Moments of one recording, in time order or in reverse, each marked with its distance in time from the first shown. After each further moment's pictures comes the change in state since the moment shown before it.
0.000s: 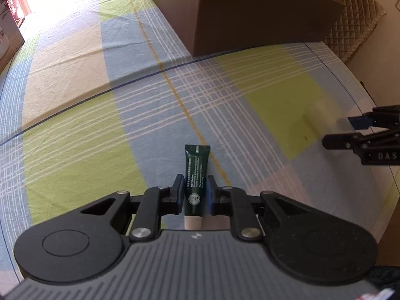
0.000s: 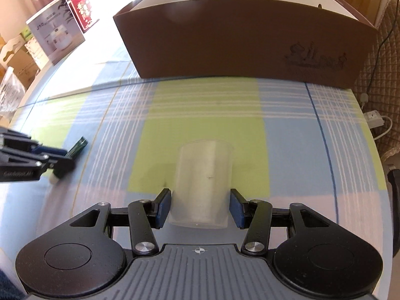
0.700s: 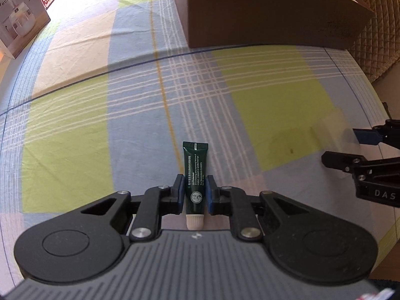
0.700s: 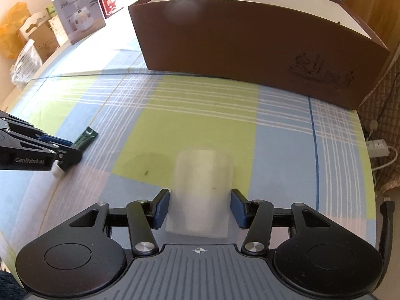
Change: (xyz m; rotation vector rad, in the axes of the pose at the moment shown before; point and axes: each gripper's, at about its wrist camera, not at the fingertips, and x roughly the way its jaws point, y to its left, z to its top) left arm 0.006 -0.063 0.004 -0.179 0.039 0.143; right arm -0.002 -0.024 -0.001 -0.172 -0.007 0.040
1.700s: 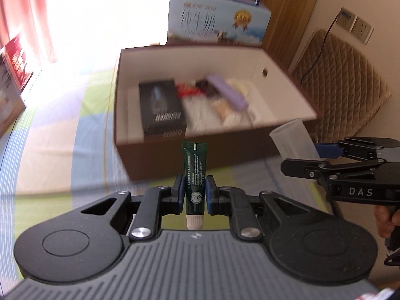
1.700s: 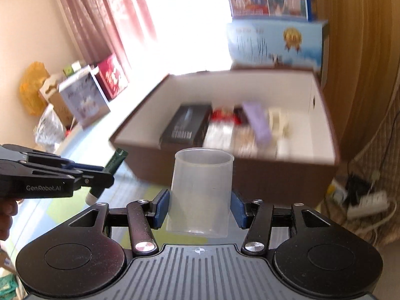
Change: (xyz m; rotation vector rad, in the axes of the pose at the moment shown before) left arm -0.080 -0.068 0.127 -0.003 -0.289 -0.117; right arm -0.071 -0.090 0.100 0.051 -0.264 0.142
